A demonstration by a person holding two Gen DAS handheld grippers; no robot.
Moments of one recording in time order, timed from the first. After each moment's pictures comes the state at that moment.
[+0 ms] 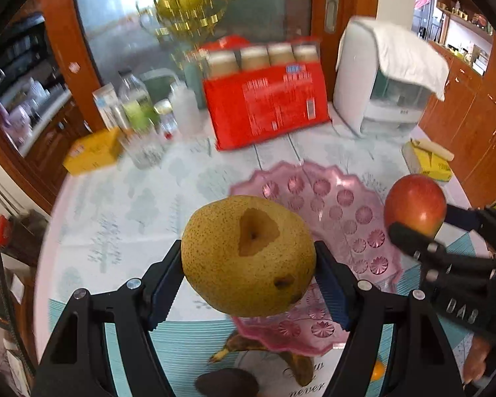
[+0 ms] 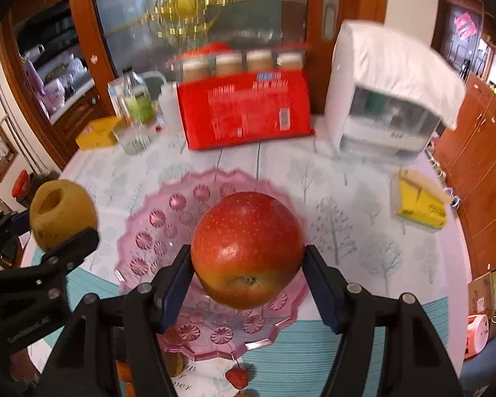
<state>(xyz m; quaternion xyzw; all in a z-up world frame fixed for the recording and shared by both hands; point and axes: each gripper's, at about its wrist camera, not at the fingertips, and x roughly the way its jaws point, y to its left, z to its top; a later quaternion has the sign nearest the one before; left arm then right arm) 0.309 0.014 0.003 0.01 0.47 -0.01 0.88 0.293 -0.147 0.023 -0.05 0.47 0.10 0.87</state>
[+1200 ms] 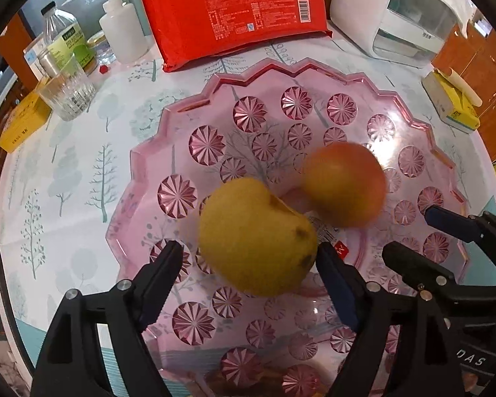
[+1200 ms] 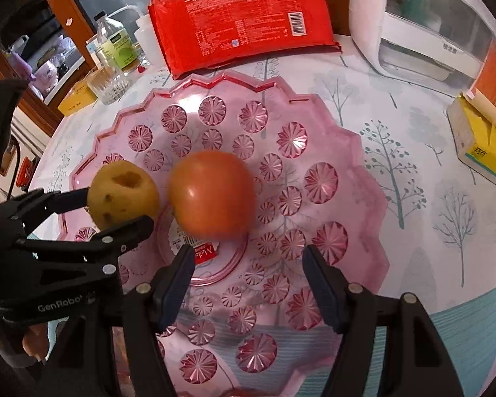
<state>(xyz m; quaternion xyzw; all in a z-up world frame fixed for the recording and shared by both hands) 0.381 -0.003 -0.128 0.02 0.58 -0.06 0.81 0.331 -0.156 -0.101 0.00 0.55 0.13 0.82</state>
